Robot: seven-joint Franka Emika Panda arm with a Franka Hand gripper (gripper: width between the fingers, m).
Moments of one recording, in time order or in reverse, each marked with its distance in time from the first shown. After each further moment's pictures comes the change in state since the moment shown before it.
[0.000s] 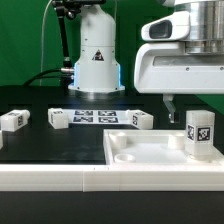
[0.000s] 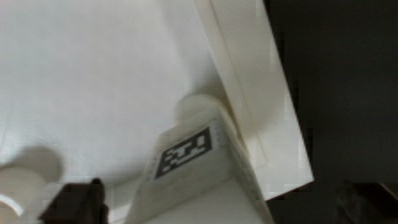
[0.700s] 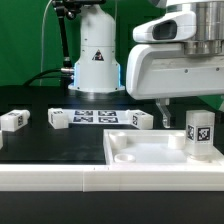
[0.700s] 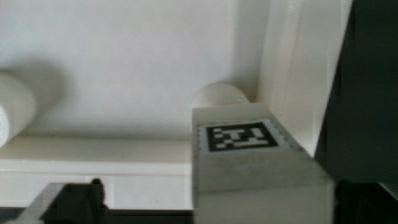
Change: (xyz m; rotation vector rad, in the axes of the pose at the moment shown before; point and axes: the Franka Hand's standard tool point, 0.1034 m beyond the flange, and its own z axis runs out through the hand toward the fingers) arm 0.007 0.012 0.002 -0.003 0.009 -0.408
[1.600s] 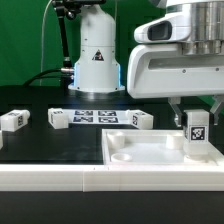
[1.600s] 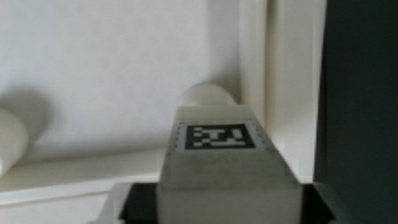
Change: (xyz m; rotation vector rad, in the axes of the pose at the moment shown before) arm -0.001 -0.002 0.002 0.023 -0.004 0.312
